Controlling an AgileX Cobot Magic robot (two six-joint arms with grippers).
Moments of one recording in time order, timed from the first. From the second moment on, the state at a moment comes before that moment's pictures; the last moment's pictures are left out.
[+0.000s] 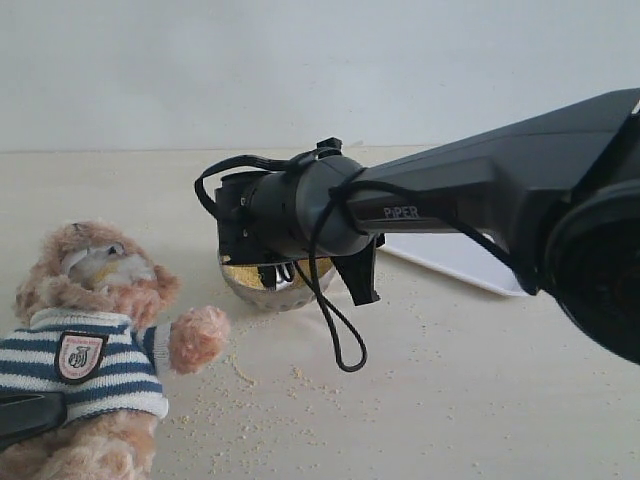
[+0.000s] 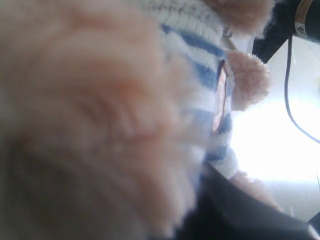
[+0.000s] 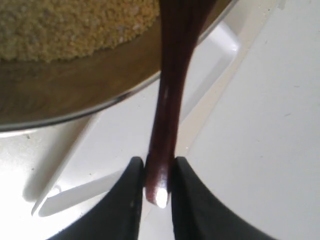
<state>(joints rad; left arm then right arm) 0.49 1.06 -0.10 -1.35 1.00 1.30 0.92 2.26 -1.62 -1.07 1.17 -0.18</state>
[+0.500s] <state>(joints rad) 0.49 1.06 -0.10 -1.35 1.00 1.30 0.92 2.25 -1.62 -1.20 1.10 -0.20</state>
